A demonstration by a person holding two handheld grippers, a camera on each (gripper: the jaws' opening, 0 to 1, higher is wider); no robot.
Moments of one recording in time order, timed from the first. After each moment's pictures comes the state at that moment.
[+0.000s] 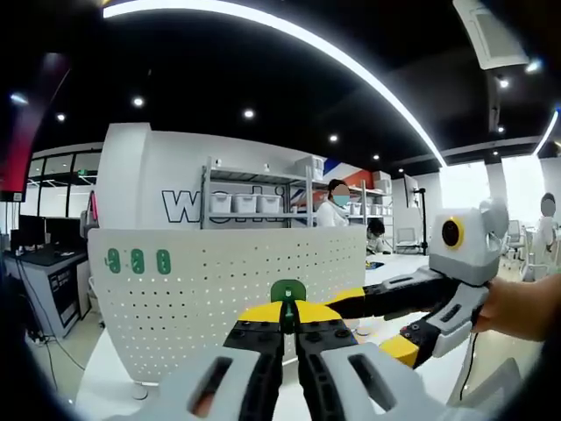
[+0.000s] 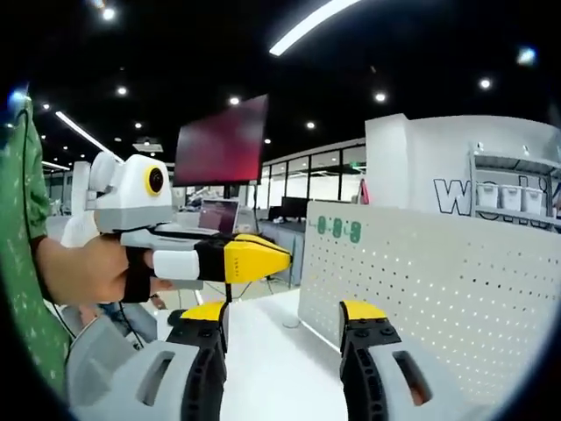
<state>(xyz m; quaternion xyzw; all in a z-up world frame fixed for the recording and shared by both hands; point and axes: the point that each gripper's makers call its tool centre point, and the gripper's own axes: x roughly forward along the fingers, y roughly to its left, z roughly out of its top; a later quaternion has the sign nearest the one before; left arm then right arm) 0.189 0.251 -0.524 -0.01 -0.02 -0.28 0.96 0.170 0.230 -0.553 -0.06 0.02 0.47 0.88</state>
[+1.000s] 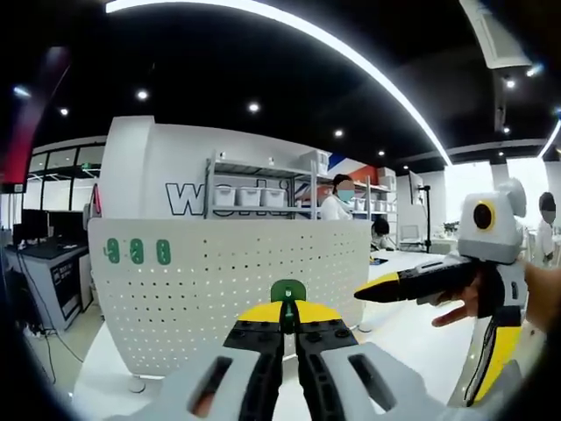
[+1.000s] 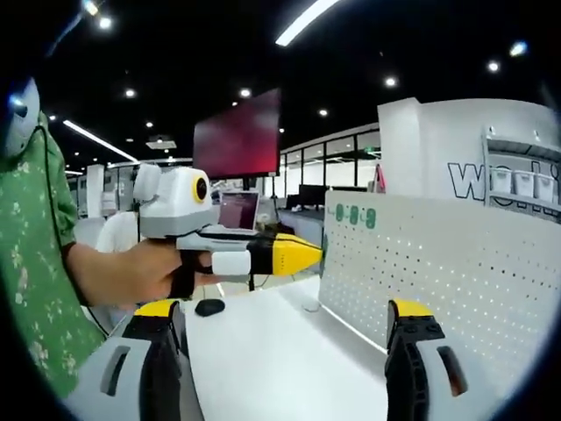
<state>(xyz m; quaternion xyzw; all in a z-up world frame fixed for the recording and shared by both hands) 0.198 0.249 -0.534 -0.02 -0.01 -0.27 0.96 0.134 0.212 -0.551 -0.05 0.05 0.50 0.86</state>
